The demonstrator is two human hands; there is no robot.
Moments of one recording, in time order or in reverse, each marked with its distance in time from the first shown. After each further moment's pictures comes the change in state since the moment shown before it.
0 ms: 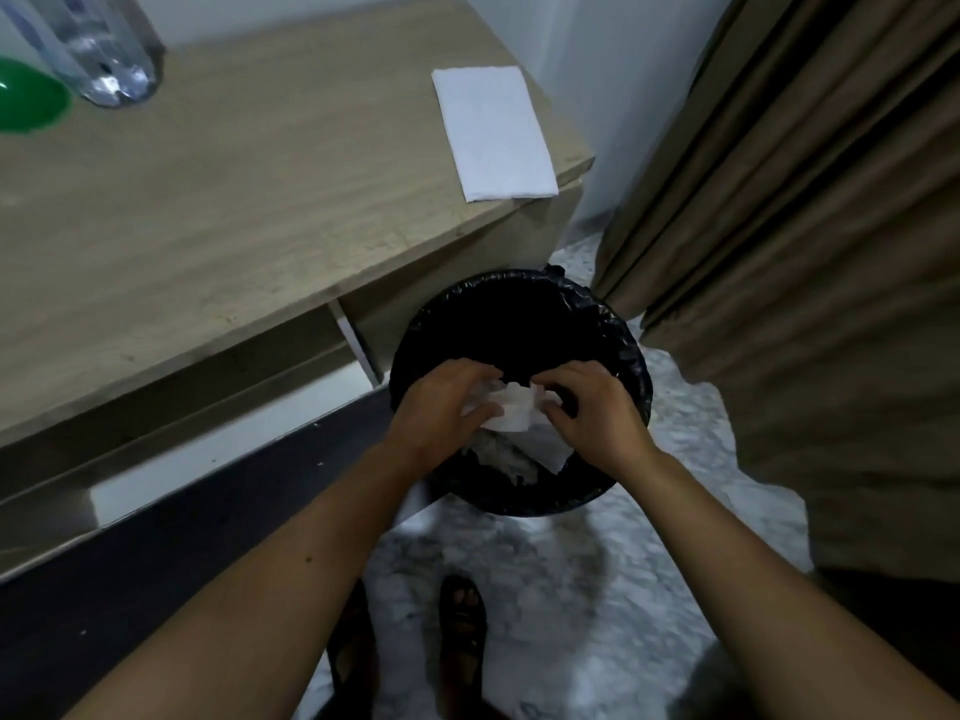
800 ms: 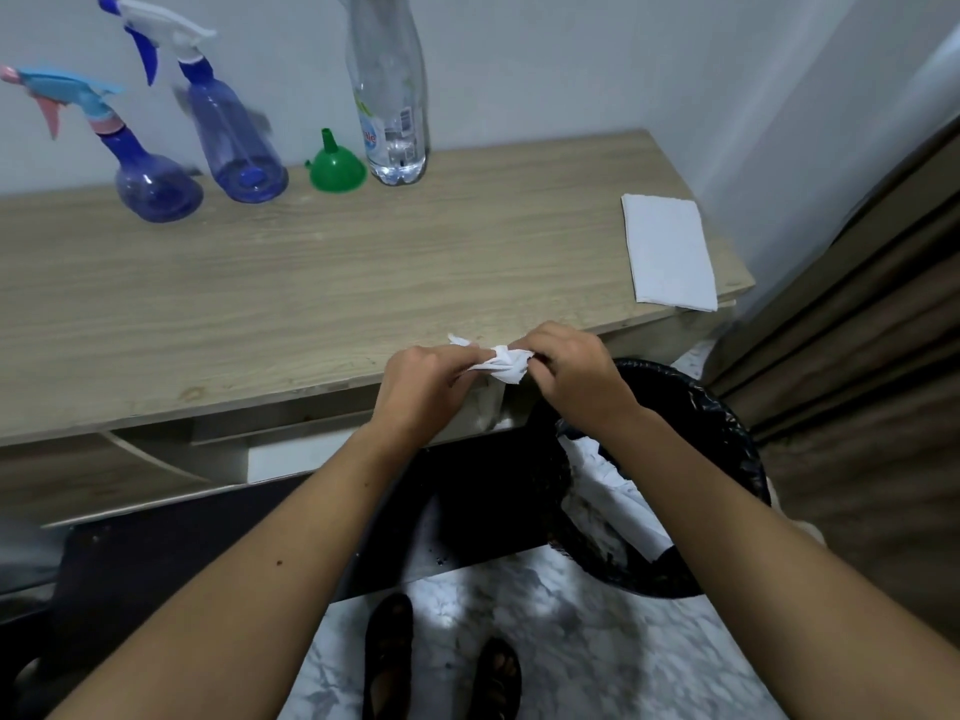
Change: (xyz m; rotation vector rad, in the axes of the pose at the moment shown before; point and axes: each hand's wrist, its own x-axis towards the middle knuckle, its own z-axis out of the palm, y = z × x) left_hand -0.058 -0.015 -0.192 0.371 0.436 -0.122; right_hand 0.129 -0.193 0.016 0.018 0.048 -0.546
